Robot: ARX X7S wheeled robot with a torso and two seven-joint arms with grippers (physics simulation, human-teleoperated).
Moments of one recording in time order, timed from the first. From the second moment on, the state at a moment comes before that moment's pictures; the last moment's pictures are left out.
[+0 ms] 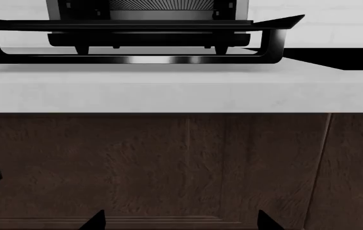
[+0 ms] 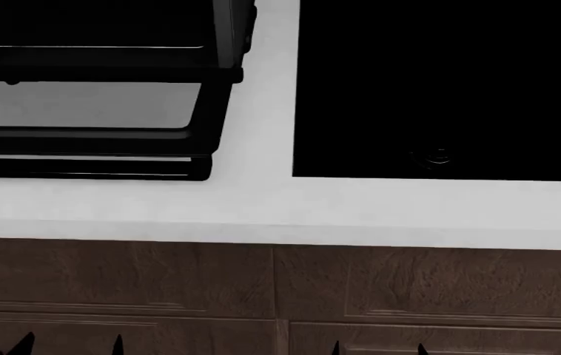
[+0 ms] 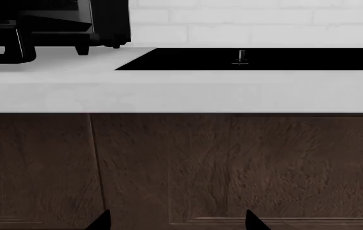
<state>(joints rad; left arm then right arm) 0.00 0.00 0.00 0.00 0.00 0.00 0.00 0.00 0.00 0.00 0.00 0.00 0.00 0.00</state>
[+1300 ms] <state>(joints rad) -0.30 -0.19 -0.09 0.77 -0.29 -1.02 -0.10 0.37 0.18 -0.07 -0.88 0.06 1.19 0.14</state>
